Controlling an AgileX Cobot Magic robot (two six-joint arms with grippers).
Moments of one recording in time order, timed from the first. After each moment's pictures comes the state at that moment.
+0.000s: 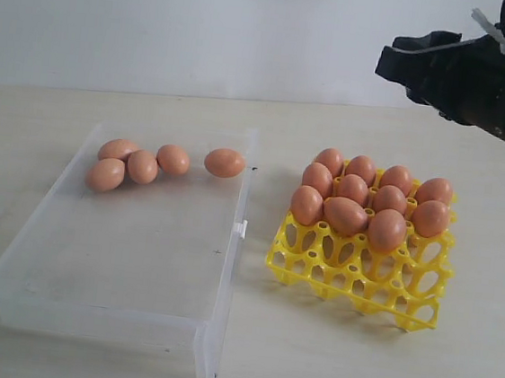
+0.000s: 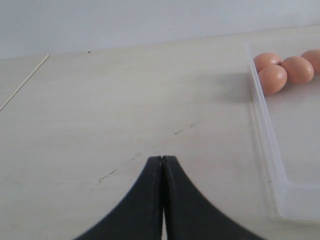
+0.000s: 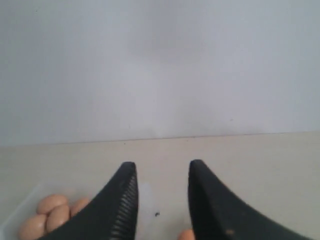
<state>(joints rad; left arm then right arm) 0.08 0.01 0.00 0.08 0.38 0.03 0.40 1.32 -0.69 0.09 -0.33 0.18</state>
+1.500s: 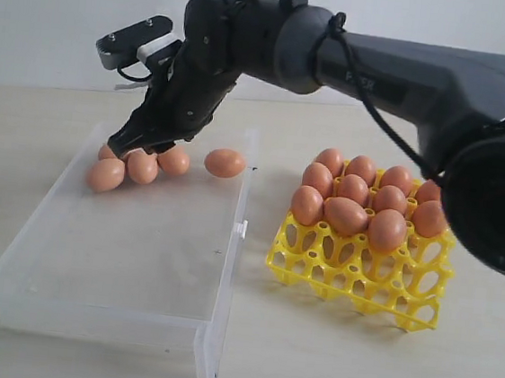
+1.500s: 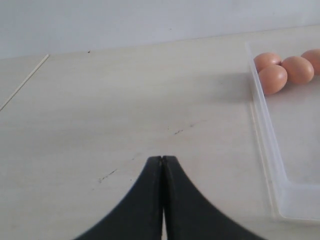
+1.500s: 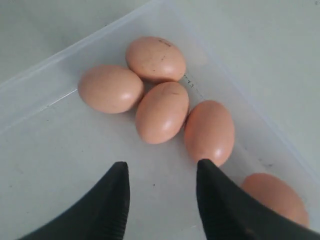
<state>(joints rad) 0.08 0.01 0.00 0.08 0.38 0.03 0.72 2.34 -2.06 0.04 0.77 -0.21</state>
